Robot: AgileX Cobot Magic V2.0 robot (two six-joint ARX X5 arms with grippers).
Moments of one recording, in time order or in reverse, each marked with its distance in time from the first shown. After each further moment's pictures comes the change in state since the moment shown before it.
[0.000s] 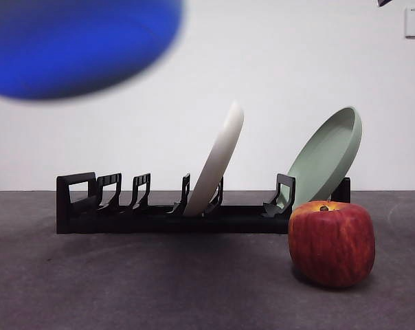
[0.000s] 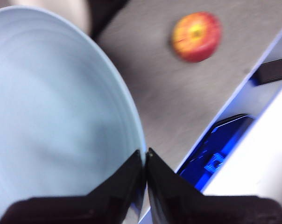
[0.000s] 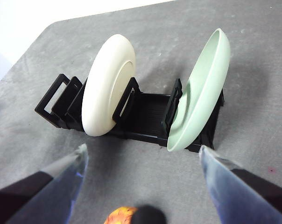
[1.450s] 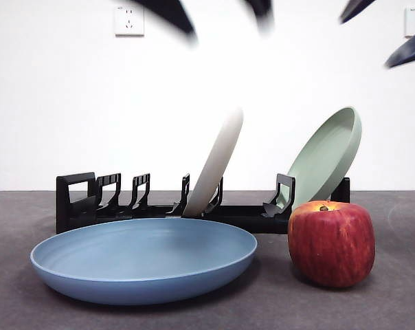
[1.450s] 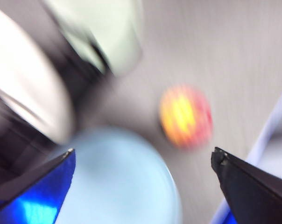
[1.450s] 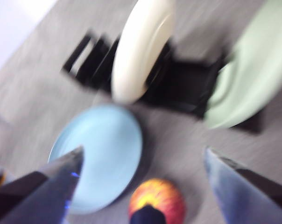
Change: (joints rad) left arm 0.069 -0.016 -0.129 0.506 -0.019 0.098; right arm 0.198 0.105 0.000 -0.032 0.011 -0.008
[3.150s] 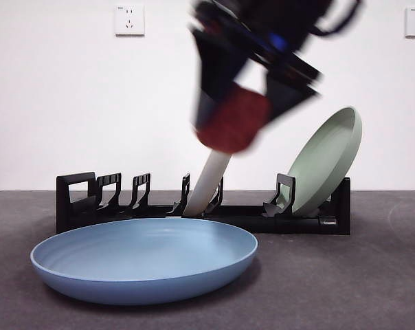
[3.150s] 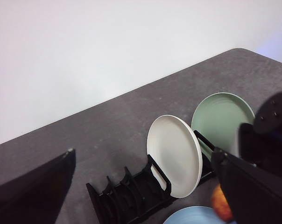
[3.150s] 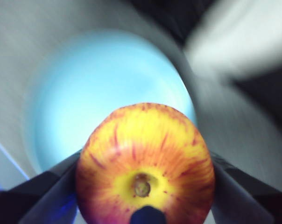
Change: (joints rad) left arm 0.193 -0.287 0.287 -0.230 -0.148 0.043; right arm 0.523 0.587 0.367 -0.080 0.350 -0.078
